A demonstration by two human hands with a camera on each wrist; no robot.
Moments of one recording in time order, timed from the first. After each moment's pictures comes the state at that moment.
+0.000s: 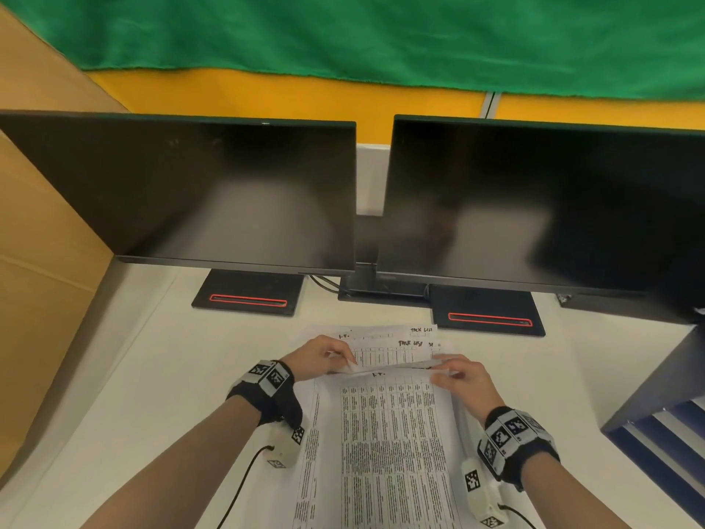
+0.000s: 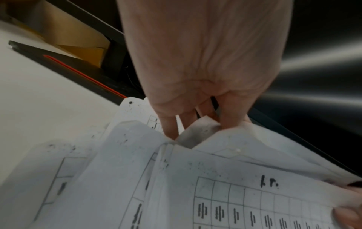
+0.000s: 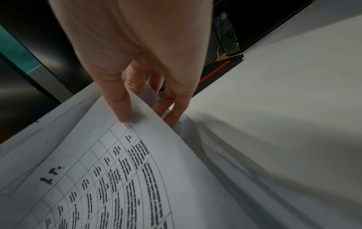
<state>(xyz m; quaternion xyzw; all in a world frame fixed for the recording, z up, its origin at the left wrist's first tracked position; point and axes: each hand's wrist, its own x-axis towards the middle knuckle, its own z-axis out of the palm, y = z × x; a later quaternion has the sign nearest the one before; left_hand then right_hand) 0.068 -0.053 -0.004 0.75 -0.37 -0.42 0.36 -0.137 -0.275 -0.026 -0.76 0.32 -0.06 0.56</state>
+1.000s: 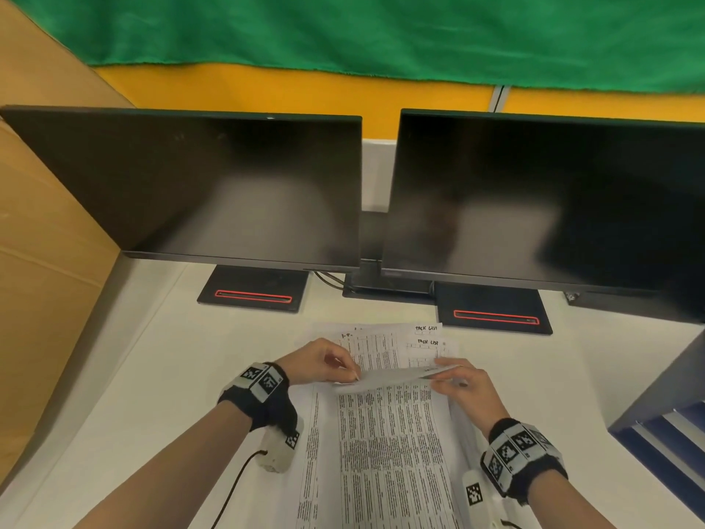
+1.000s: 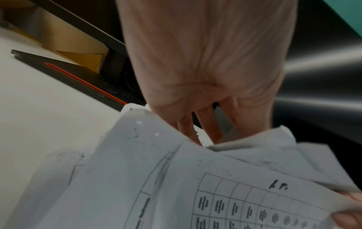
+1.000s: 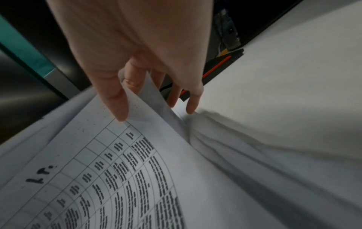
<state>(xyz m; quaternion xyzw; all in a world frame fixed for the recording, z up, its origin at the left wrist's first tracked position) 0.060 -0.039 0.009 0.72 -0.39 -0.46 0.36 -0.146 -0.258 -0.021 -0.74 0.29 -0.08 0.60</state>
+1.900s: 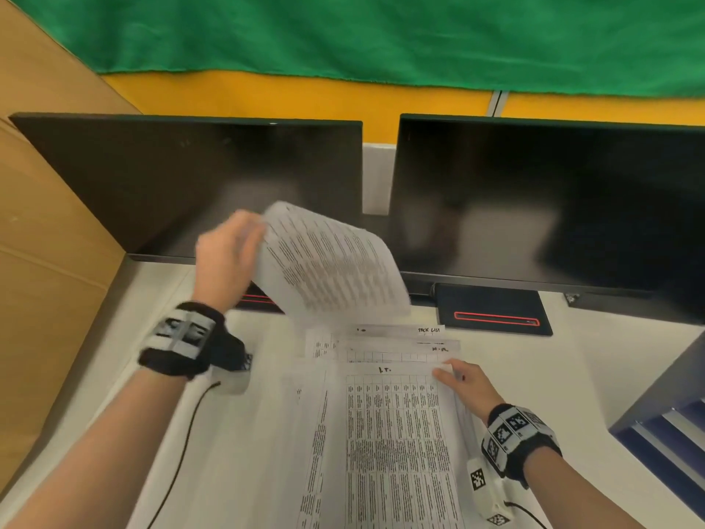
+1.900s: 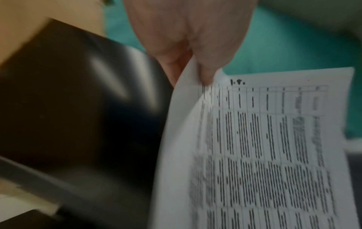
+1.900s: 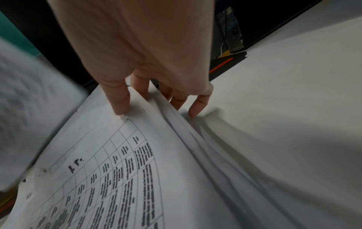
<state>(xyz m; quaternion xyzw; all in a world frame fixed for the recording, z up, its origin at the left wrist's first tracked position) 0.110 0.005 0.158 0.85 -0.32 0.24 0.35 -0.139 -0.267 -0.017 -0.79 0.30 0.01 0.53</state>
